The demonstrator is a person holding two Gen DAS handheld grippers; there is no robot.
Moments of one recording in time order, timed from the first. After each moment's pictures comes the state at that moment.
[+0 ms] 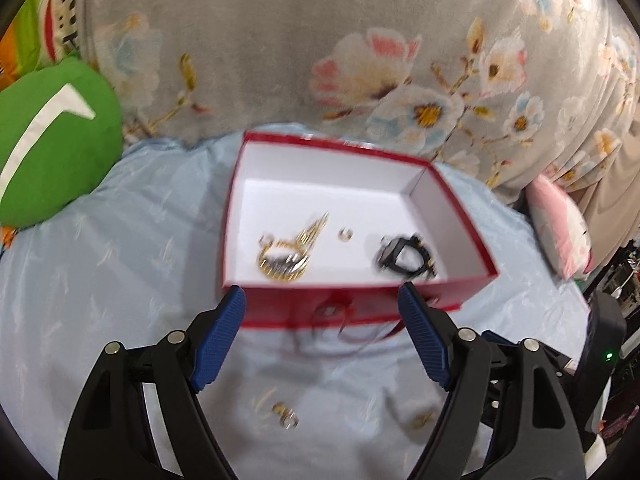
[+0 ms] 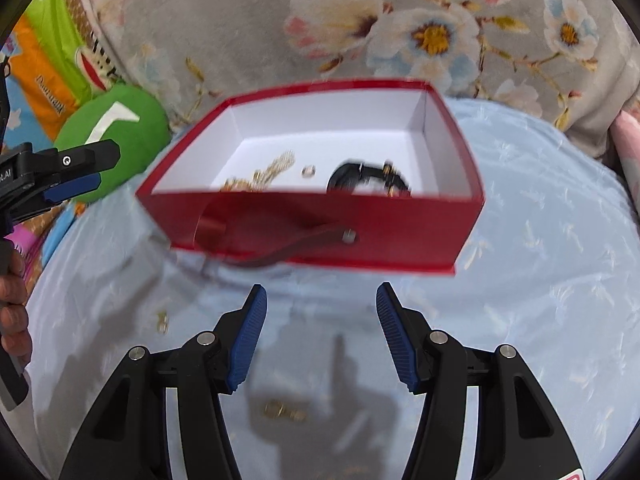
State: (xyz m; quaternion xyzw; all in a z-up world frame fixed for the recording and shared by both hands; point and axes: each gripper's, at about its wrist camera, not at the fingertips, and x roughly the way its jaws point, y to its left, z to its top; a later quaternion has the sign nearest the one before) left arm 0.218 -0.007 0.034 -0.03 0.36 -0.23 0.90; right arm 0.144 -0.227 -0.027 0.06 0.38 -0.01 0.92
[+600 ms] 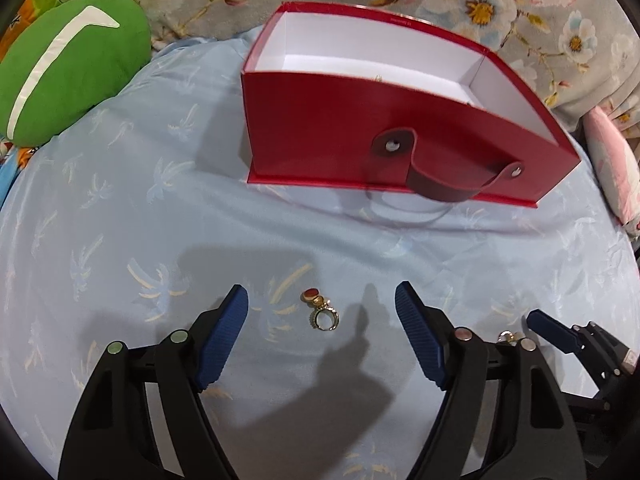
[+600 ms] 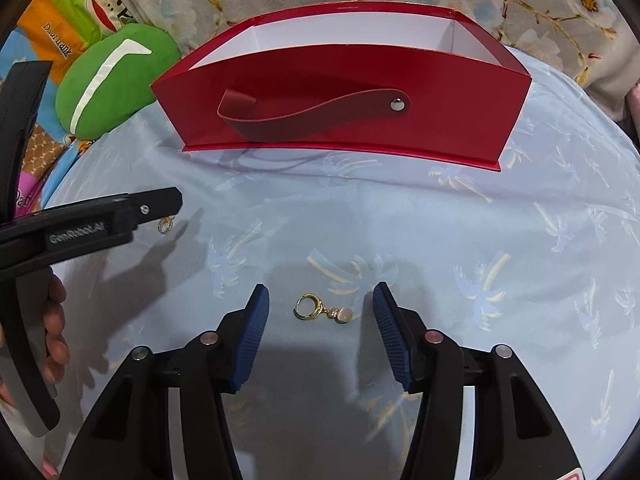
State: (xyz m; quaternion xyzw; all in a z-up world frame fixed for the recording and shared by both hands) left arm 0.199 -0.017 -0.068 0.02 0.47 -0.15 0.87; right arm 0.120 -0.194 -0.087 0.05 0.45 0.01 0.89
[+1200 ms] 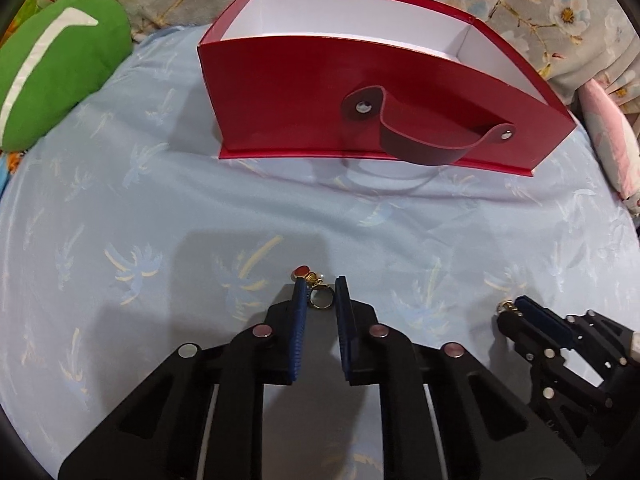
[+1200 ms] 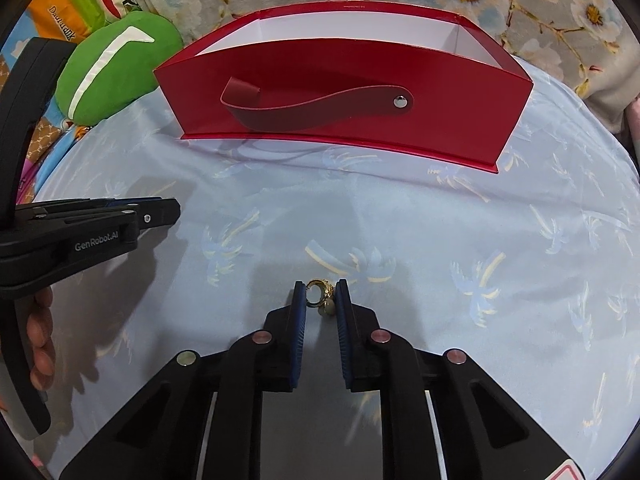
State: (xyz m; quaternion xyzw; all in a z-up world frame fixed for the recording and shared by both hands) left arm 0.192 -0.032 -0.075 0.04 0.49 -0.17 0.85; right arm 0.114 -0.193 -0.088 0.03 0.45 0.00 0.89
